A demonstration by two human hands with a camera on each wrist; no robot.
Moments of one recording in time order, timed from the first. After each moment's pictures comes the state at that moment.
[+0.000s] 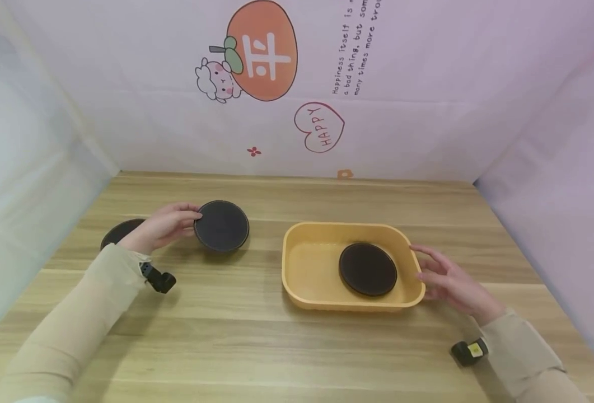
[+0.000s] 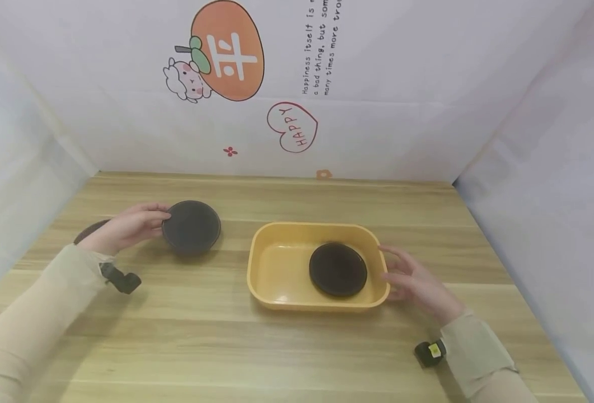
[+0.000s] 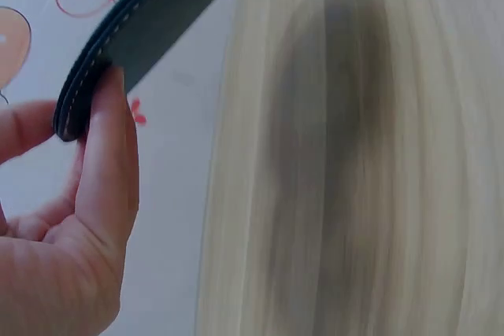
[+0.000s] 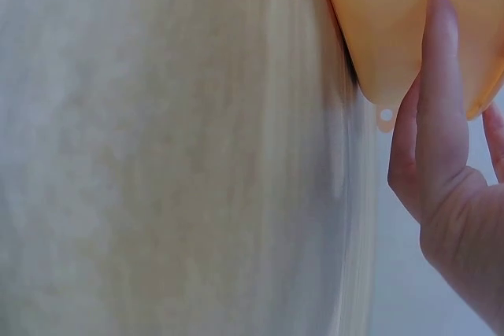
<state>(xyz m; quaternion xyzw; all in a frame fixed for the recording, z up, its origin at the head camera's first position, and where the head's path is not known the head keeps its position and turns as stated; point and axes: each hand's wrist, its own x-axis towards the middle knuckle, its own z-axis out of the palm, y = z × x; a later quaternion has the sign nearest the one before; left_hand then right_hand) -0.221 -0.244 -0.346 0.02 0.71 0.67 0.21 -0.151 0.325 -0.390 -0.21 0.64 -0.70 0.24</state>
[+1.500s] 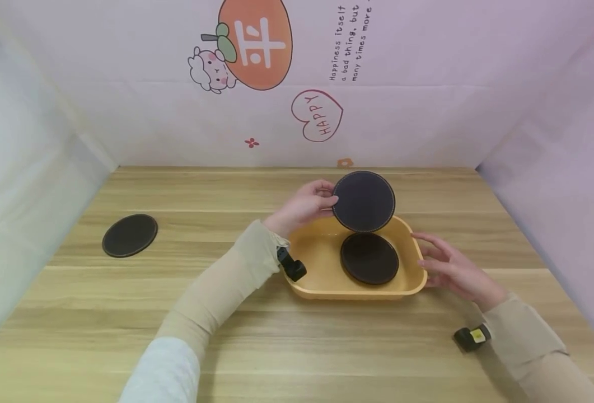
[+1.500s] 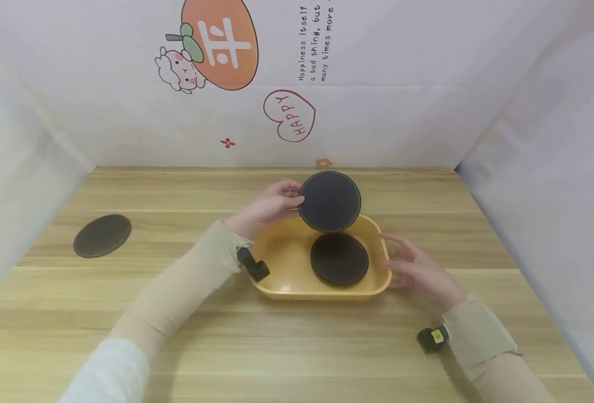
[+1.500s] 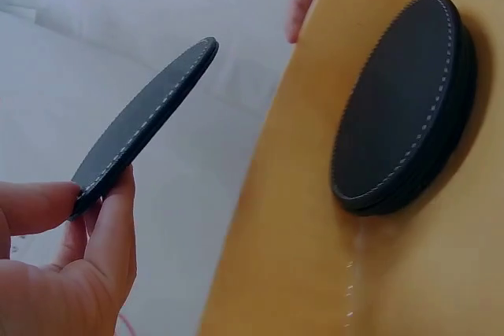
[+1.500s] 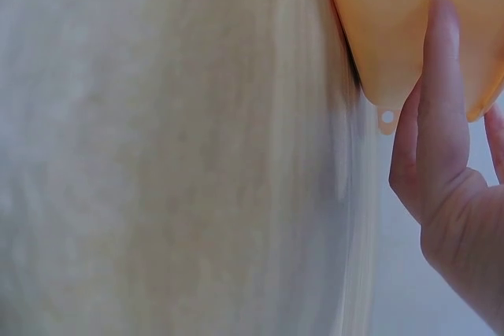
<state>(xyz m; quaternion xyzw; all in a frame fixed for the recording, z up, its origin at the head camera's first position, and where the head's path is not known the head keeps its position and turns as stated) -0.245 0.013 -0.331 0.07 0.63 0.74 0.22 -0.155 0.326 -0.391 -0.19 0.66 -0.69 0.23</state>
